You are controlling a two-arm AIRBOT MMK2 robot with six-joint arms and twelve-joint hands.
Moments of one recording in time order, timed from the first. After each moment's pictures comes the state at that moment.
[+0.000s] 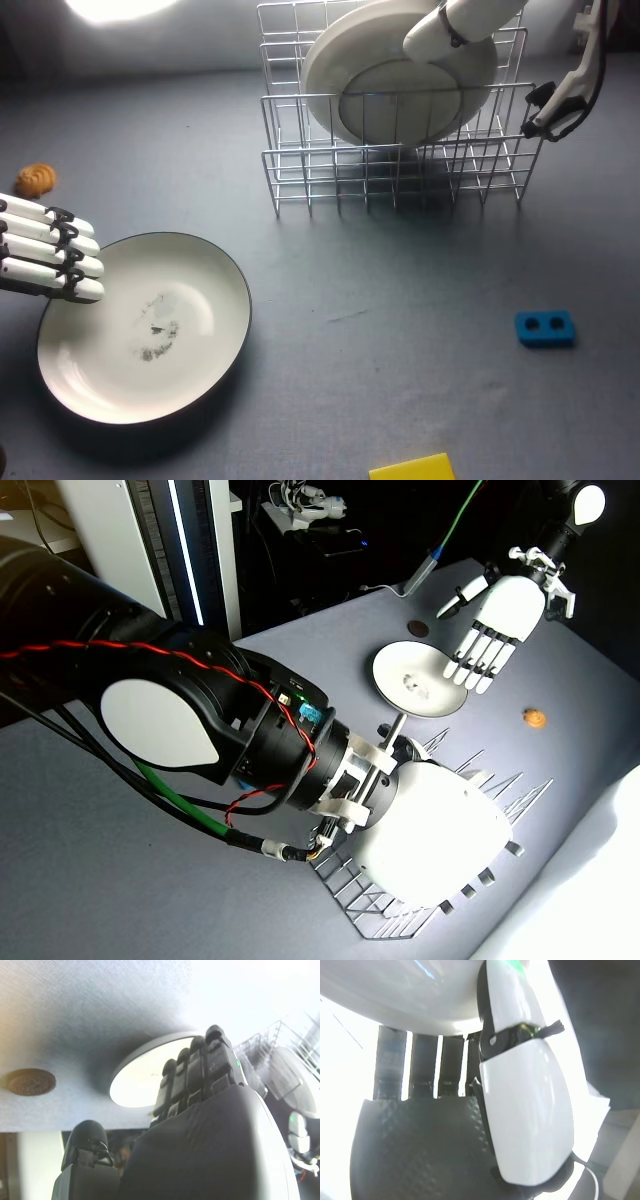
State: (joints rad) left arm 0.86 -0.97 1.73 1.52 -1.09 -0.10; right arm -0.26 -1.29 1.51 -0.27 -0.02 0.18
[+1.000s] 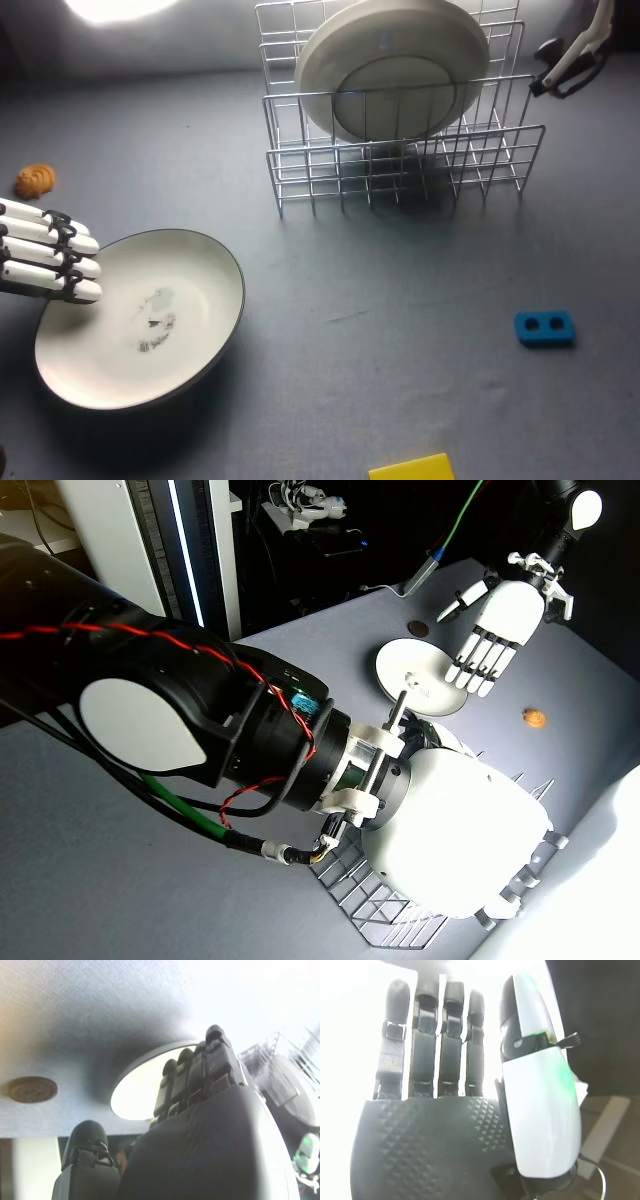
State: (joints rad) left arm 0.91 -0.99 1.74 1.51 -1.06 -0.10; right arm -0.22 -1.27 1.49 -0.27 0.09 0.01
